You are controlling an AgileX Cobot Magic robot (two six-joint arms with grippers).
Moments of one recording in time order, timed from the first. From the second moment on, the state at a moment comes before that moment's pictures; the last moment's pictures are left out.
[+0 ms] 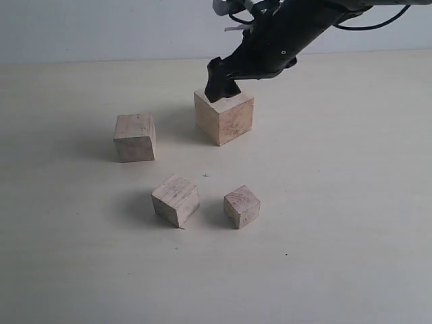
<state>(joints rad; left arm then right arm) -0.02 0.01 0.00 -0.03 0.37 -0.06 0.55 1.99 -1.50 0.43 0.67 -0.54</state>
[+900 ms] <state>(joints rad) -0.02 0.01 0.00 -0.03 0.37 -0.06 0.55 2.27 -1.75 0.44 0.66 -0.54</state>
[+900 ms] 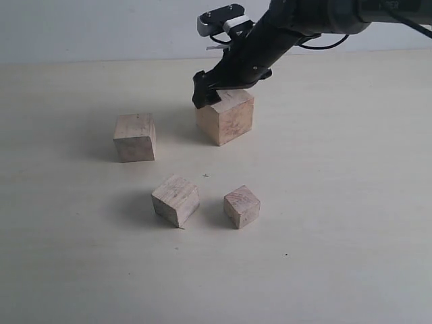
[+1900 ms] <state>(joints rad) -0.02 0.01 0.00 -0.03 0.37 -0.06 0.61 2.09 -1.76 0.97 0.97 -1.34</state>
